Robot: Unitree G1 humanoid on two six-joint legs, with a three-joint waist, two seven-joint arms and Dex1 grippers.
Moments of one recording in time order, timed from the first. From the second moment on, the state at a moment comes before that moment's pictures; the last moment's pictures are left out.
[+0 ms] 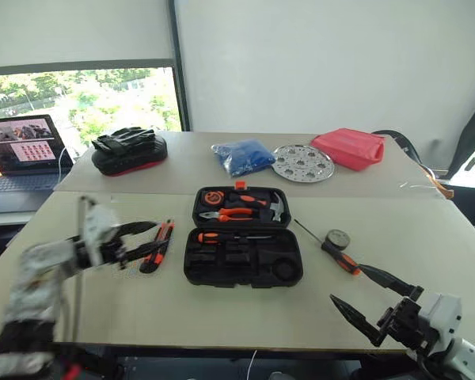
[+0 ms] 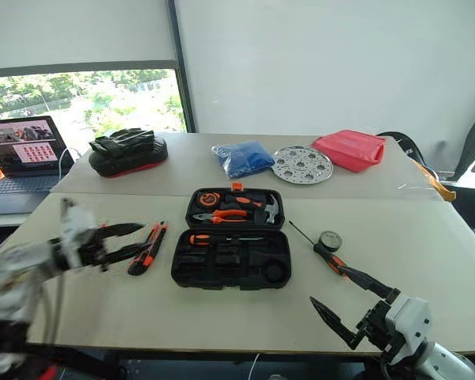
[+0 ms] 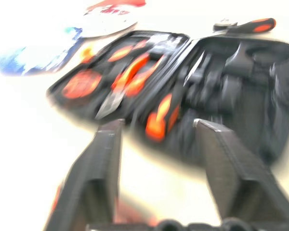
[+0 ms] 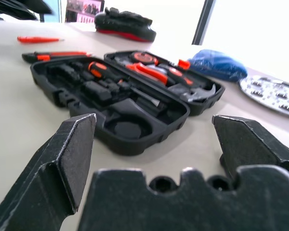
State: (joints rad) left arm -0.13 0.75 0.35 0.16 -0.45 0.09 -1.26; right arm 0.43 -0.52 -0.32 -0.37 0.50 -0.23 0.88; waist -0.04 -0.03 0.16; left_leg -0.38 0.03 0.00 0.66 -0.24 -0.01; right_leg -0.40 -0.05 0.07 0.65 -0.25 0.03
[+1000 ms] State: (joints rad) left arm 0.16 0.71 0.30 -0.27 -0.58 0.18 -1.16; right arm -0.31 -0.90 -0.04 0.18 0.36 0.57 0.92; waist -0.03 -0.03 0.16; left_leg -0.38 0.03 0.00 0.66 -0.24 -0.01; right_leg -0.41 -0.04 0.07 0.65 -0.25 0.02
